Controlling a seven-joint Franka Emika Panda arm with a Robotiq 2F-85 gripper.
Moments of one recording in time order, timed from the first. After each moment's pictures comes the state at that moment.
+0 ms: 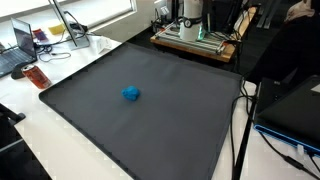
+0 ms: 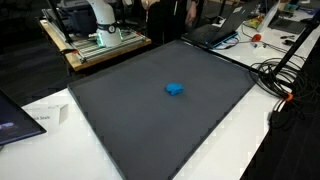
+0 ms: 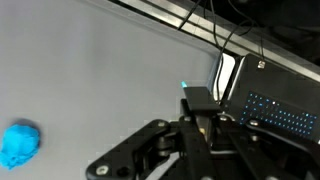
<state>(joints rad) 0.17 -0.16 0.17 -2.13 0.26 1.78 -0.11</state>
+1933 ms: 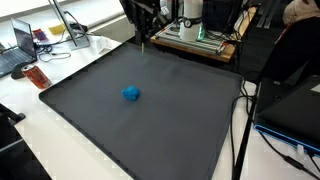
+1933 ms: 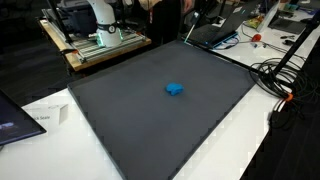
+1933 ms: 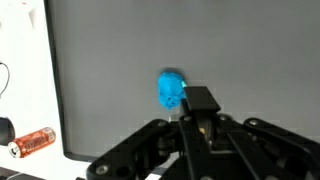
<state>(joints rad) 0.23 0.42 0.09 -1.46 -0.33 1.61 0.43</state>
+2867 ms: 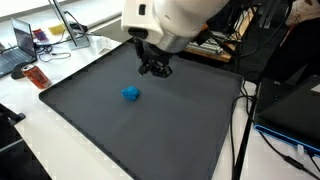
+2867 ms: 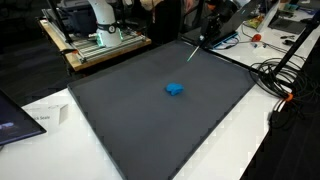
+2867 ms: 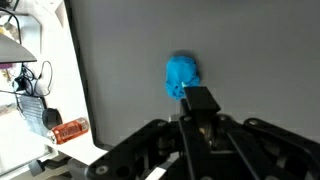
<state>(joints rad) 0.40 0.69 -0.01 -1.29 -0.52 1.59 0.68</state>
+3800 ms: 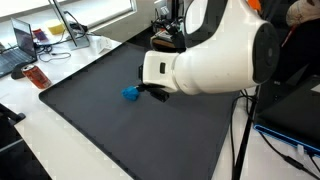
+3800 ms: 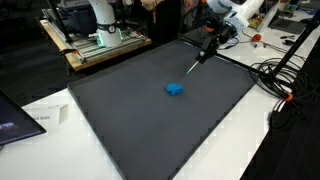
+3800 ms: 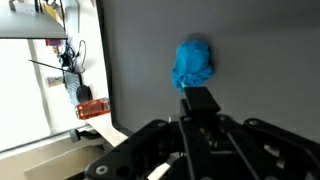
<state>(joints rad) 0.51 0.94 -0.09 -1.12 -0.68 1.52 0.71</state>
